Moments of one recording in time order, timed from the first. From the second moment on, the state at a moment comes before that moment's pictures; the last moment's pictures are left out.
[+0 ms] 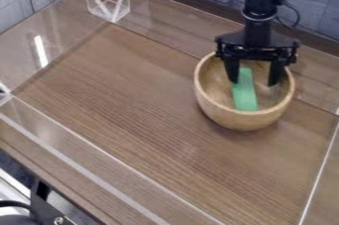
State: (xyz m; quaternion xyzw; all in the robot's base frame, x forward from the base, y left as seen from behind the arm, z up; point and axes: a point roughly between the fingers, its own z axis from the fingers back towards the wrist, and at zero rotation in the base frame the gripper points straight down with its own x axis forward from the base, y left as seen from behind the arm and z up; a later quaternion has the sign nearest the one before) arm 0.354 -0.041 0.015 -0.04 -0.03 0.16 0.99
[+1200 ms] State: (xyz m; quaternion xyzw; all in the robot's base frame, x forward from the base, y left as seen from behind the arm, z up) arm 0.350 -0.042 0.027 -0.05 0.02 0.23 0.97
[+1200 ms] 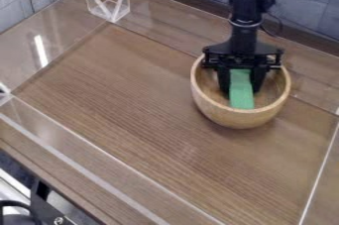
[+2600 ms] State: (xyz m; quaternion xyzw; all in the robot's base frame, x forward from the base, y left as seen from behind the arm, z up) arm 0.339 0.066 0.094 -0.12 -0.03 0.18 0.98
